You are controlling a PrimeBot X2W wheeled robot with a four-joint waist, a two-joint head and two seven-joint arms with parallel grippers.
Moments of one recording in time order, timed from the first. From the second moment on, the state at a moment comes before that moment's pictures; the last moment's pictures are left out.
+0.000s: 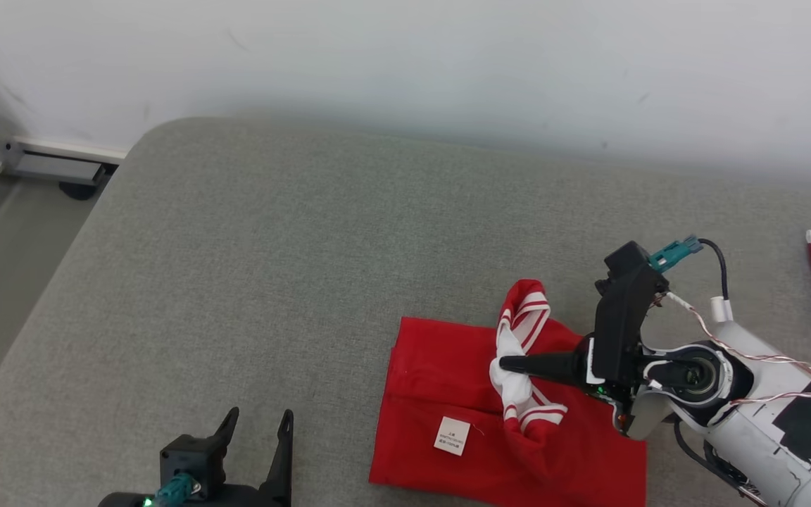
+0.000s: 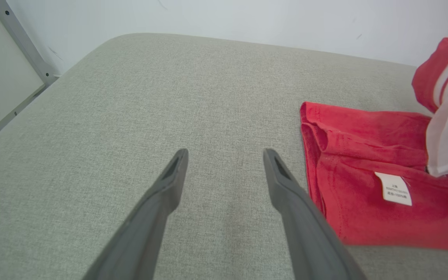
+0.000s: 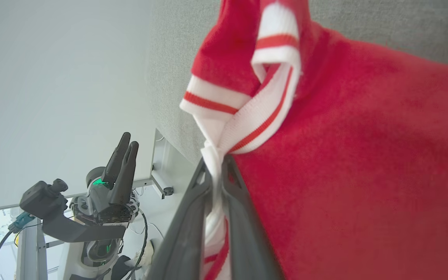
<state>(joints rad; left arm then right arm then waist) -0.01 0.11 -0.34 0.09 -0.15 0.12 0.09 -0.65 -0.44 0.78 0.33 1.69 -0.09 0.70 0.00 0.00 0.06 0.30</state>
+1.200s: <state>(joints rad) -0.07 0.08 -0.37 0.17 -0.16 0.12 0.07 -0.71 -0.30 0.81 0.49 1.67 -0.09 0.65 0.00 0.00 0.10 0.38</state>
